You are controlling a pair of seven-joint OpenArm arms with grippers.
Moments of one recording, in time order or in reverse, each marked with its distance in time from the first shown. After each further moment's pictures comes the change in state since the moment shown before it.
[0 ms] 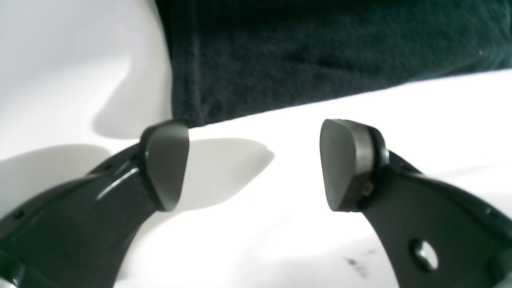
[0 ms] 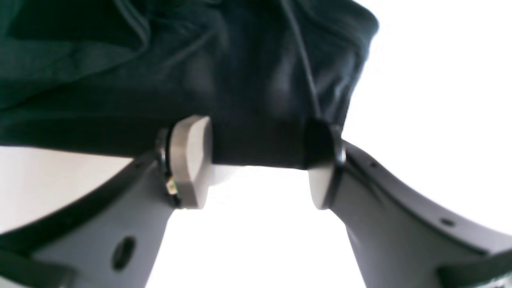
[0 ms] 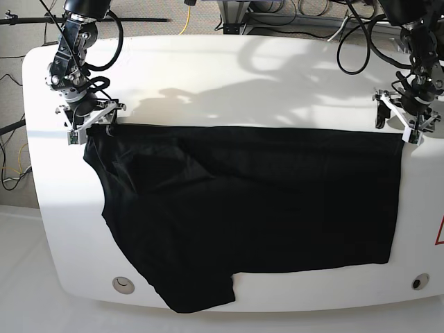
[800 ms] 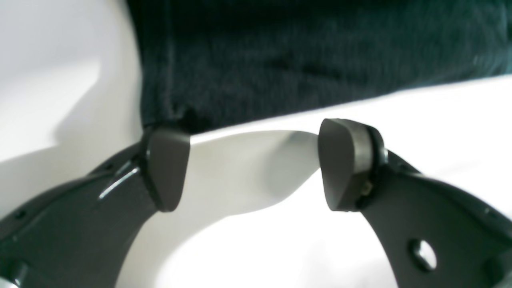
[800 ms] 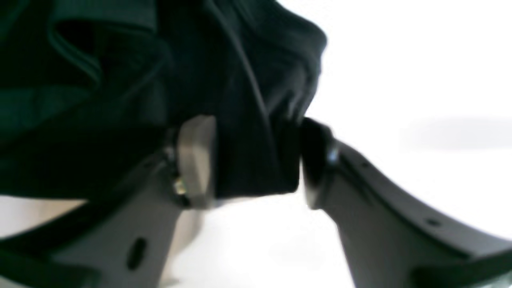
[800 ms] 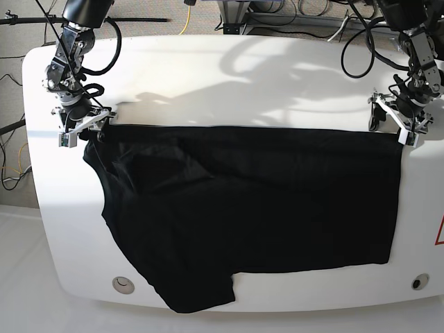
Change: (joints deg) left arm -3.1 -1.2 2.9 -8.7 -2.1 -0.7 -3.9; right arm 3.7 0.2 2.6 -8.7 0.5 0.1 5.7
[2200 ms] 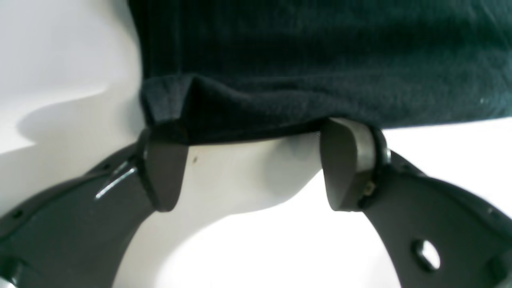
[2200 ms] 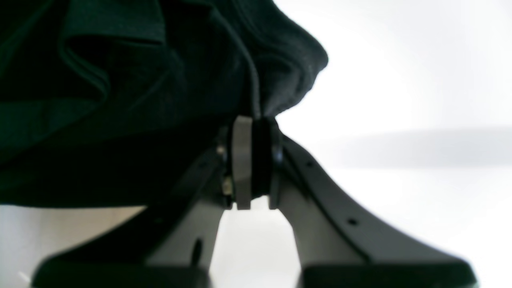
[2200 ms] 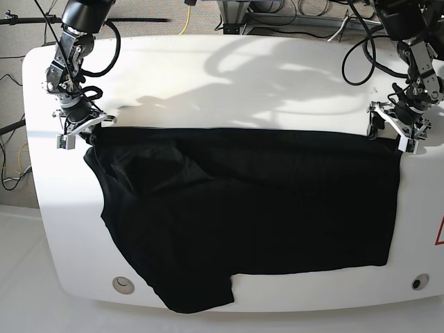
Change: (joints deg) left arm -3.0 0.7 -0.2 -2.7 0.0 -0.2 -0.6; right arm 1.7 0.6 0.4 -4.4 0.6 0.6 2.3
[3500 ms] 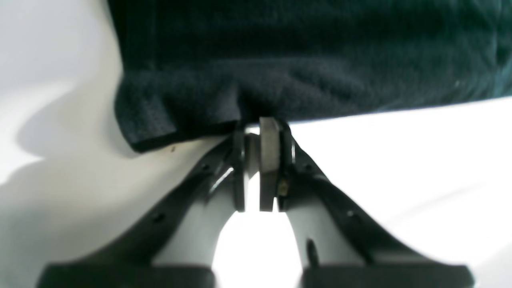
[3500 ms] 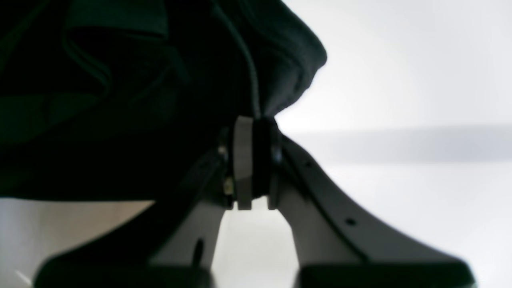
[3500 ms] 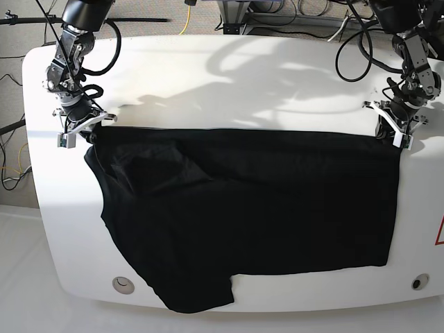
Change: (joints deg) left arm 2.3 2.1 -0.2 5.3 1.3 0.2 1.2; right arm -0.5 -0.2 0.1 1.1 0.0 -0.1 0.5
